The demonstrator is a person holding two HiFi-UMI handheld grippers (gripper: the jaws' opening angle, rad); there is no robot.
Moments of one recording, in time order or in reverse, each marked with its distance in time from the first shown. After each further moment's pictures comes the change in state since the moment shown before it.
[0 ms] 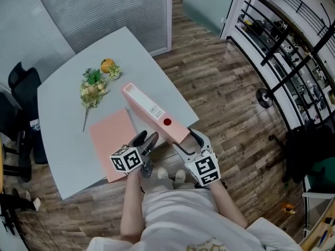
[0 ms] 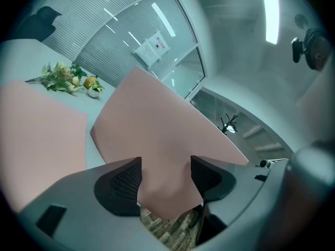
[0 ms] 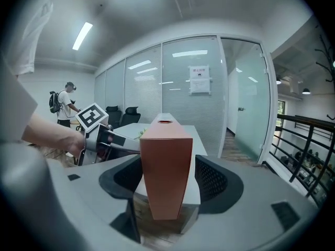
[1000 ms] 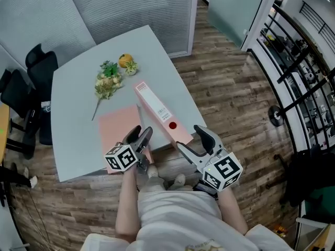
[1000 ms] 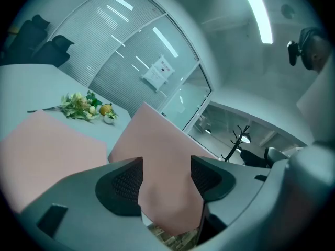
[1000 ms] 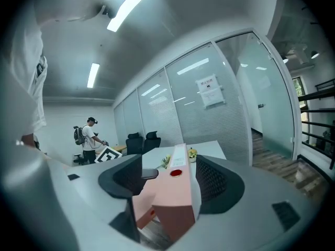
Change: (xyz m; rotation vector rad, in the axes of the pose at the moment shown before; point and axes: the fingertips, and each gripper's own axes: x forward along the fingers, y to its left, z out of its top) left arm -0.039 0.006 0.051 0.018 -0.213 0.152; right arm -0.037 -0.006 0.096 0.144 -0.206 0.283
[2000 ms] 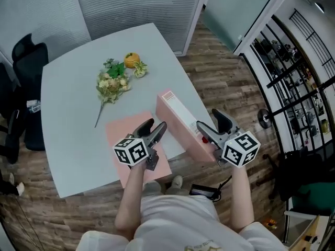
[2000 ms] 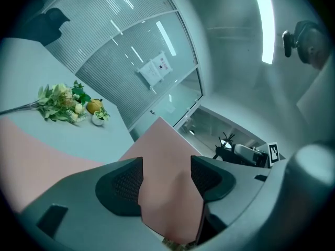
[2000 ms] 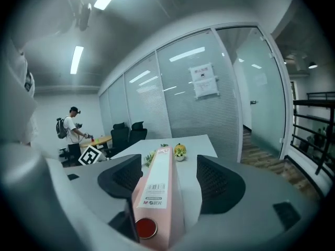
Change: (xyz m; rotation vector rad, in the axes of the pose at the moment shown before) left arm 0.026 0.065 0.066 -0.054 0.044 -0.208; right arm 0.127 -0.039 0.025 0.007 0.148 -0.131
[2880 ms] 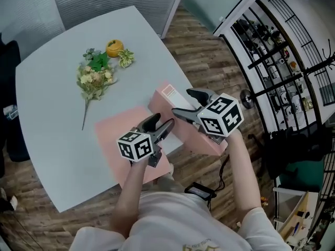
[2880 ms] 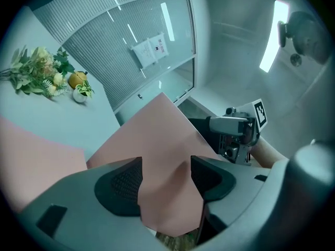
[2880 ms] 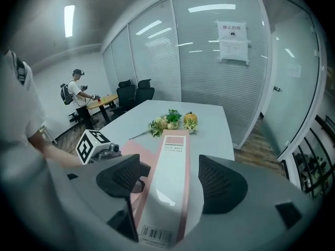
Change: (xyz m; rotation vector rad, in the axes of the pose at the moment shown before) left arm 0.036 -0.003 -0.028 -0.052 0.156 -0.203; right arm 0.110 0.026 -0.014 -0.164 0.494 0.059
